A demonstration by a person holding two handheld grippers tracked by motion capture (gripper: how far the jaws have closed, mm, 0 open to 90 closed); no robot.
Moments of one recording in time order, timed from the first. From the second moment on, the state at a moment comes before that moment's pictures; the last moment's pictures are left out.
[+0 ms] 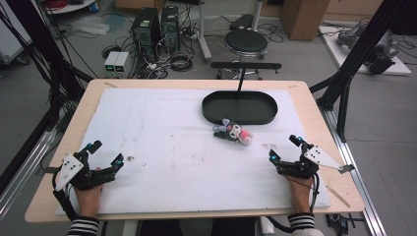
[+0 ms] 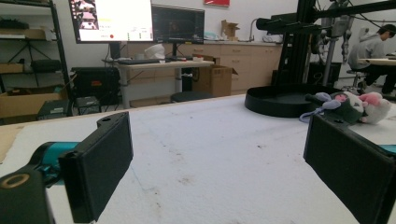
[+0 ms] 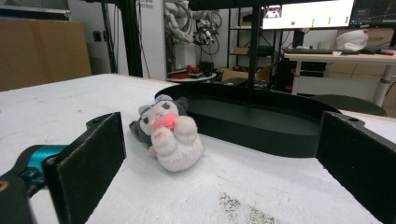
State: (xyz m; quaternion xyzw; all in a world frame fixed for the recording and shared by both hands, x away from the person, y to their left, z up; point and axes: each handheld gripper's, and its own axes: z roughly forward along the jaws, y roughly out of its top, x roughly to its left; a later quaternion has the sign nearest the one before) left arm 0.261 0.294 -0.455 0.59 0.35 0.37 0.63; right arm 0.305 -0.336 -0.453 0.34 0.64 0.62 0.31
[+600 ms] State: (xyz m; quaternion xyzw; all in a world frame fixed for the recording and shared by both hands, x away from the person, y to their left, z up) left arm 0.261 0.294 -0.455 0.59 0.35 0.37 0.63; right arm 0.304 -0.331 -0.452 0.34 0.64 0.61 0.32
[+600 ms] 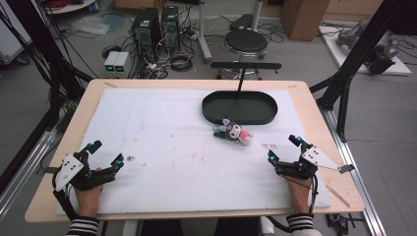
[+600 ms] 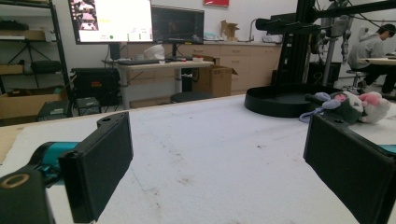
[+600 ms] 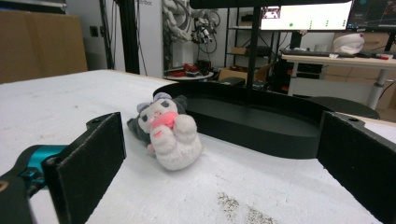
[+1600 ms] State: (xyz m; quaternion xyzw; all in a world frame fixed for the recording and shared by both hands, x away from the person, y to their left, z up) left arm 0.261 0.295 -0.455 0.59 0.35 0.37 0.63; right arm 0.346 -0.326 -0.382 0.33 0.73 0.55 0.25
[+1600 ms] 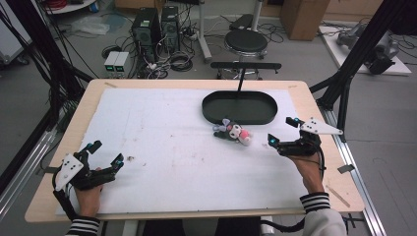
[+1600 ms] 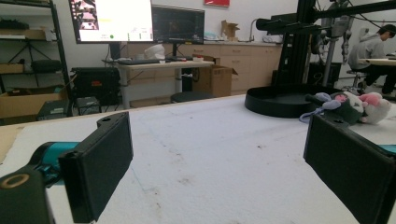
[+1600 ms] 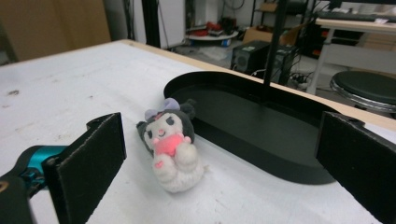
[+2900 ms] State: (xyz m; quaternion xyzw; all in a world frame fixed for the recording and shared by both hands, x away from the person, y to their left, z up) left arm 0.262 0.295 -0.455 0.59 0.36 0.36 0.63; right arm 0.421 -0.244 -0.375 0.25 0.90 0.33 0.13
